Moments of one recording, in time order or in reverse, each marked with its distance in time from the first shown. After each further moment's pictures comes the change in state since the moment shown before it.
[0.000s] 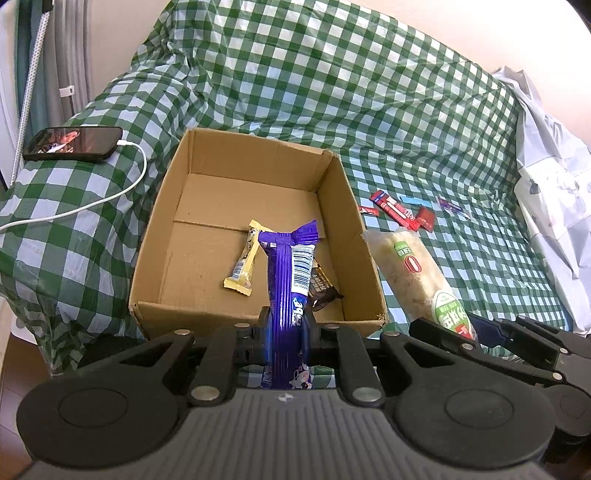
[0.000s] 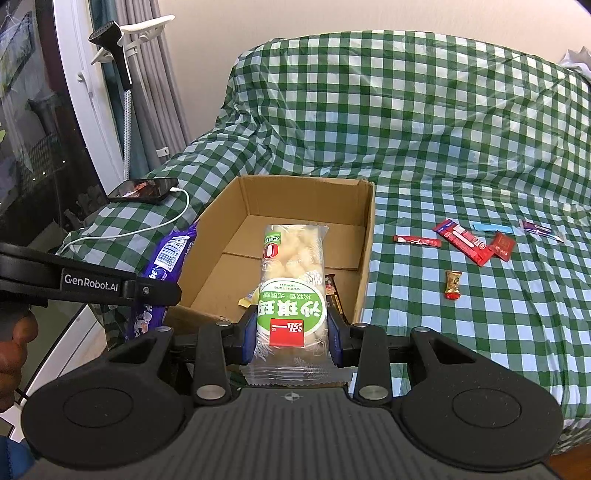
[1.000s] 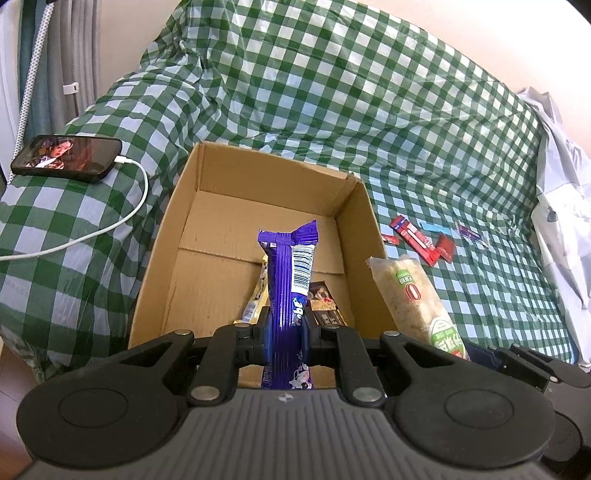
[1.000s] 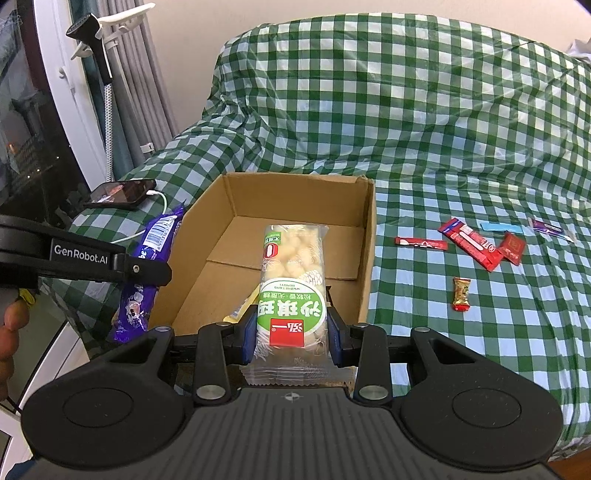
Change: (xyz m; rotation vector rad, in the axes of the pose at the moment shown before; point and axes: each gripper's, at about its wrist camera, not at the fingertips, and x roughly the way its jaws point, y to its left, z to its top) left arm 0.048 0.019 0.050 -0.060 -0.013 0.017; right arm 0.058 -0.011 0.032 0.018 0.046 -0.016
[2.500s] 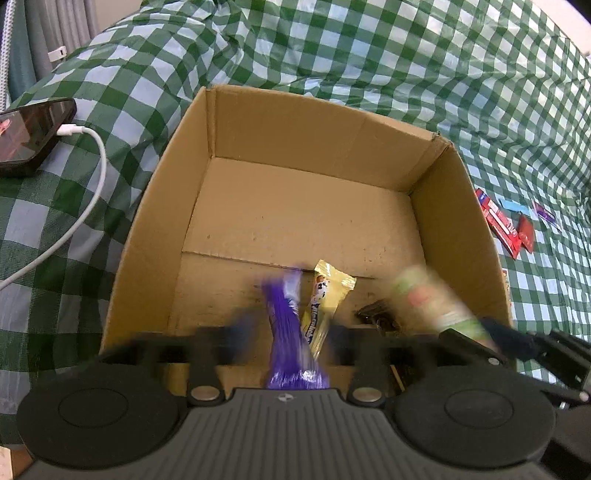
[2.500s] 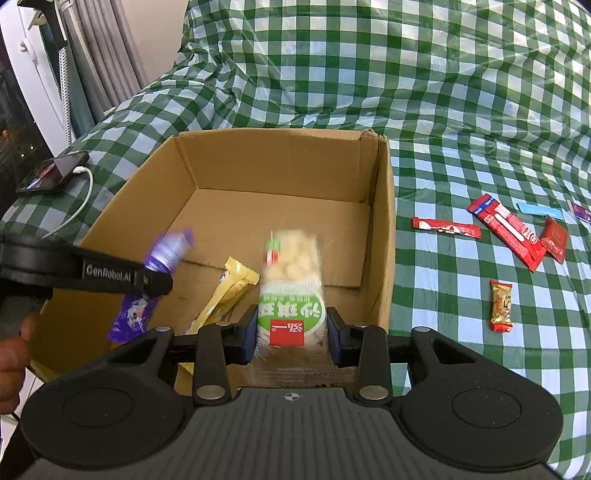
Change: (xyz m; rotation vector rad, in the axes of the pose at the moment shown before) left arm 0.150 0.029 0.044 0.011 0.163 0.144; right arm 0.140 -0.019 0.031 0.017 0.138 -0.005
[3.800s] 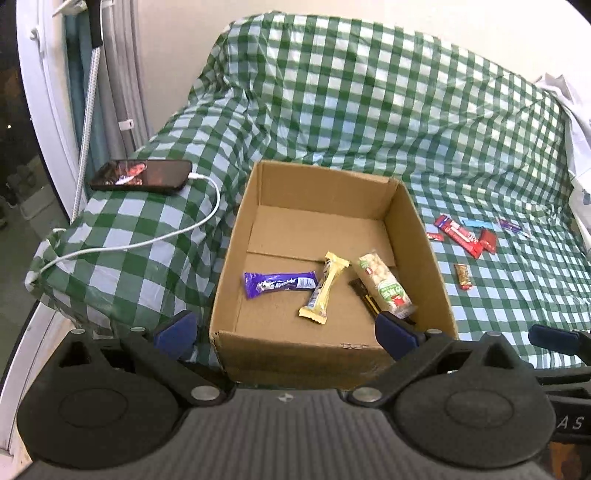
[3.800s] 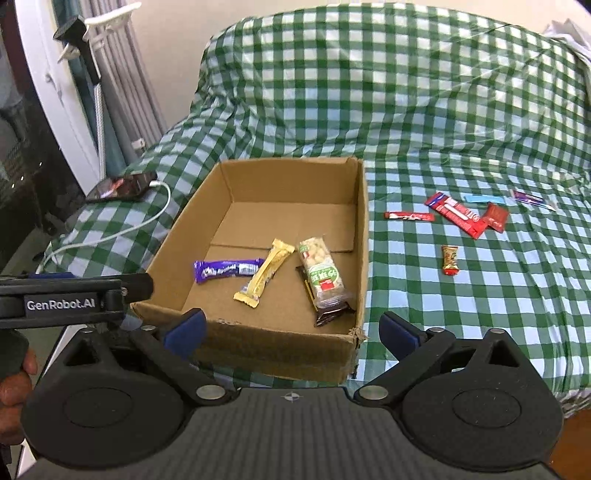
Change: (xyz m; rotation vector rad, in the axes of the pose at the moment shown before) left arm -0.195 -0.003 -0.123 0.041 -0.268 0.066; right arm -0.169 0.037 -0.069 0.055 -0.101 -0.025
